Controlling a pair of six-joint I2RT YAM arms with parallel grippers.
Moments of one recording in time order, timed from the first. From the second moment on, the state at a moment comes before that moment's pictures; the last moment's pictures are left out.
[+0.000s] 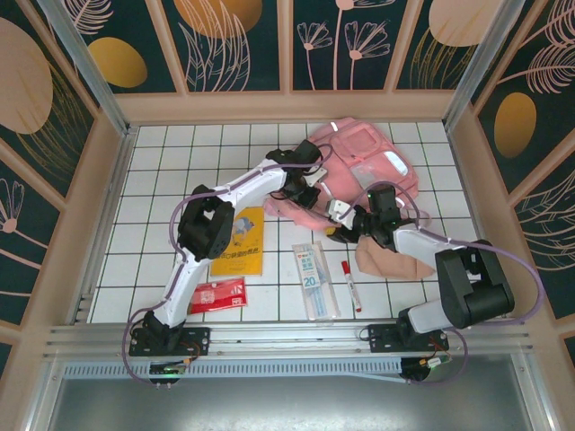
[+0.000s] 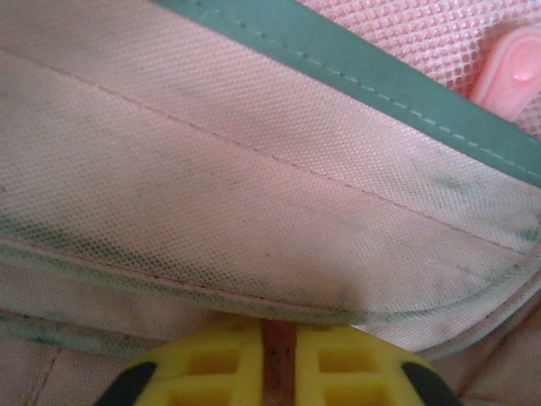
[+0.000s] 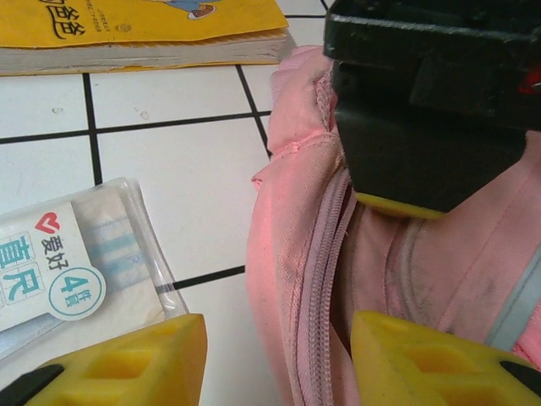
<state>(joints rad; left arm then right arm) -0.70 2.36 2.04 -0.90 0.18 -0.08 0.32 1.43 0.61 0.05 -0.64 -0.85</state>
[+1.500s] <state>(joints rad) -0.71 2.12 1.70 -0.68 0.13 -0.52 0.34 1.46 0.61 0.21 -0.55 -0.75</state>
